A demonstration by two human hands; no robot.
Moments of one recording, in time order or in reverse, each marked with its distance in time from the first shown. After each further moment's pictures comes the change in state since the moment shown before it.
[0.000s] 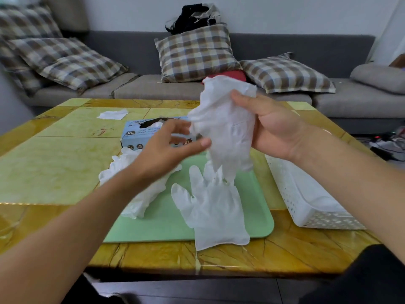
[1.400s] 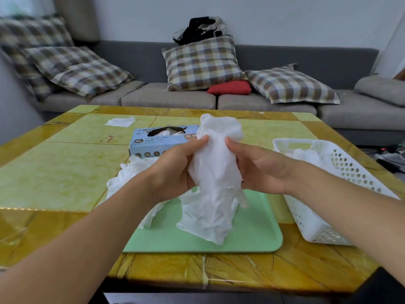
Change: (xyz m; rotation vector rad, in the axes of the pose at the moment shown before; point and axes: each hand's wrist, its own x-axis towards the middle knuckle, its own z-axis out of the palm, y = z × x) left_hand 0.007 0.010 0.011 -0.784 -0.187 -0.362; right_hand 0.000 0.039 -0.008 -0.254 -0.089 0.392
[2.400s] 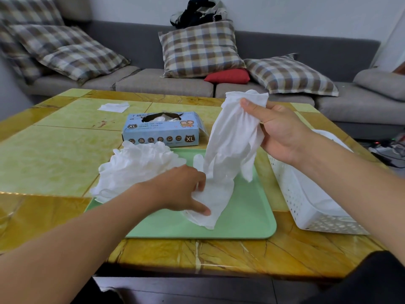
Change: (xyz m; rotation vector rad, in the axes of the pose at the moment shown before) left_hand 0.018 -0.057 -0.037 1.762 -0.160 0.104; right_hand -0.005 -0.026 -0.011 0.245 0.401 -0.385
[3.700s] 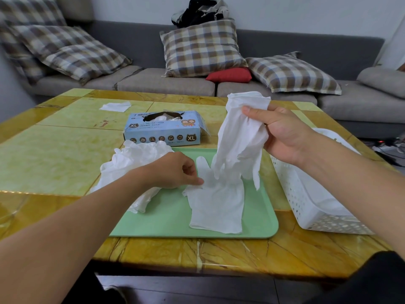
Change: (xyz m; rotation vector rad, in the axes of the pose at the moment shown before) left_hand 0.022 -0.033 -0.010 -0.357 0.066 -0.142; right_hand 0.008 0.006 -0.012 0.015 -0.044 0.034
